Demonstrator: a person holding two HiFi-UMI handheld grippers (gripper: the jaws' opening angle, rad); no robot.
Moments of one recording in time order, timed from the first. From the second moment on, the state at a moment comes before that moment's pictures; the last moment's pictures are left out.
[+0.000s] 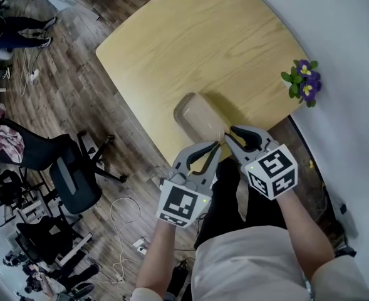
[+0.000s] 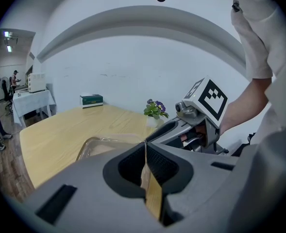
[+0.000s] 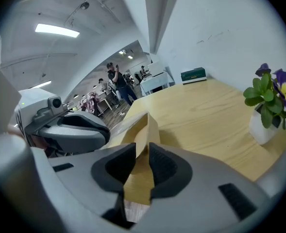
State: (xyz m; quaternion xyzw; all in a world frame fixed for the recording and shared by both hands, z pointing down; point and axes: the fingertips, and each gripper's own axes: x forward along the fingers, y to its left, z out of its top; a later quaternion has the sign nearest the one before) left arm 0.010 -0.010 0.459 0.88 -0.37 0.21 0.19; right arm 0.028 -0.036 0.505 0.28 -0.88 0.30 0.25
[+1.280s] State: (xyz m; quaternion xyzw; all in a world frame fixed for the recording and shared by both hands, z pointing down) left arm 0.002 0.005 0.434 0.89 -0.37 0.21 0.17; right arm 0.051 -0.052 0.525 0.34 -0.84 0.32 0.28
